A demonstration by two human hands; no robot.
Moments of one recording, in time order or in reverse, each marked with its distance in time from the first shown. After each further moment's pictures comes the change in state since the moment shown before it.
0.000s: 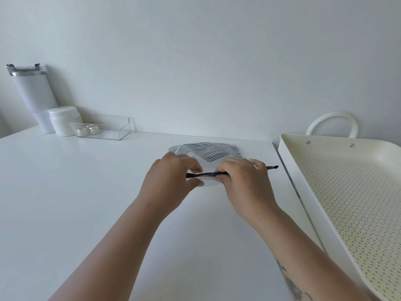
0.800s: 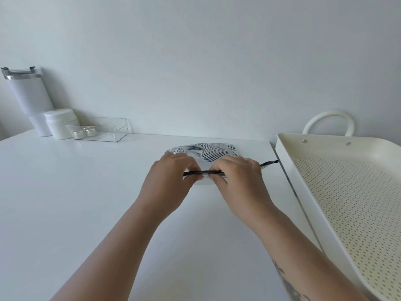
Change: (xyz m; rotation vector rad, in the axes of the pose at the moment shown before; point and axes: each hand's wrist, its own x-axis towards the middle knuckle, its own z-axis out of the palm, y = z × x) left_hand 0.001 0.005 0.003 -0.108 0.068 0.050; right_hand 0.000 -0.006 -0.003 0.081 0.025 -0.023
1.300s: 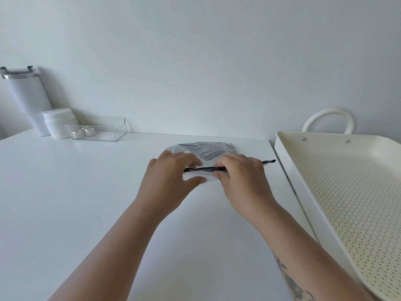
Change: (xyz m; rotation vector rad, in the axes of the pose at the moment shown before) left_hand -0.001 -0.001 0.001 0.088 0.002 0.017; right_hand 0.002 0.008 -0.002 0.008 0.016 0.030
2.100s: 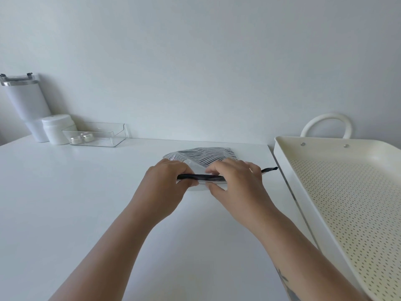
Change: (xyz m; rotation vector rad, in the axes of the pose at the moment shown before) left_hand 0.004 -0.010 -0.001 -0.083 -0.046 -0.041; right_hand -0.002 -0.006 -0.005 0.002 -0.072 -0.020
